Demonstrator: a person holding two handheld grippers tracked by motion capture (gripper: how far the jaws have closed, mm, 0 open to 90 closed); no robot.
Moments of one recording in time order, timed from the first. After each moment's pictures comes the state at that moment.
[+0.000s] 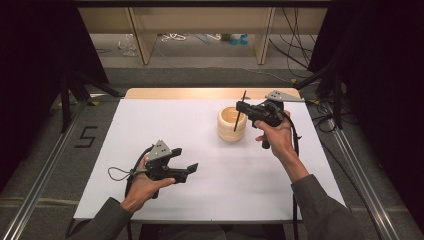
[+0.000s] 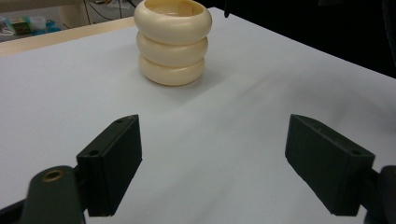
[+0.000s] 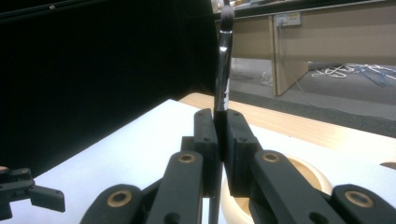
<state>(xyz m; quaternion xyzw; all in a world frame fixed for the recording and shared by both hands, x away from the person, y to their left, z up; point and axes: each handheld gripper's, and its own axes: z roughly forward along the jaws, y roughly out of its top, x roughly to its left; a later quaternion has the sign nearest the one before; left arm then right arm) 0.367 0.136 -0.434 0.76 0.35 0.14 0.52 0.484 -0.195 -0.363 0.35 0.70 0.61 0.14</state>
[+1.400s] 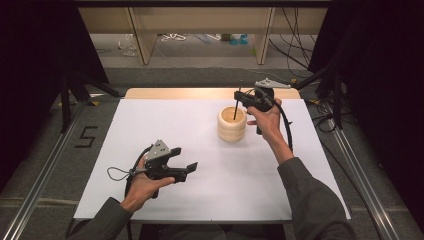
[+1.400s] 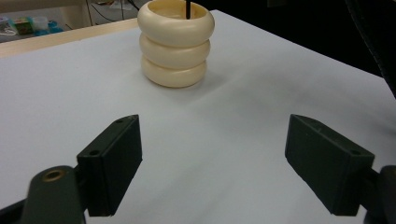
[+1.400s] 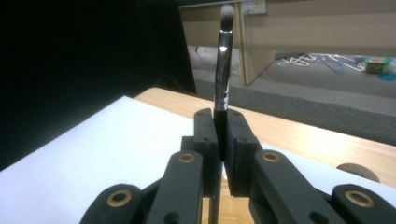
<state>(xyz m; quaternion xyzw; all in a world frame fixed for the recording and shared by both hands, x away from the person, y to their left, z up) 0.369 0.138 -0.433 0.76 0.35 0.15 0.53 0.543 -0.182 -0.378 0.40 0.71 0.56 0.18</state>
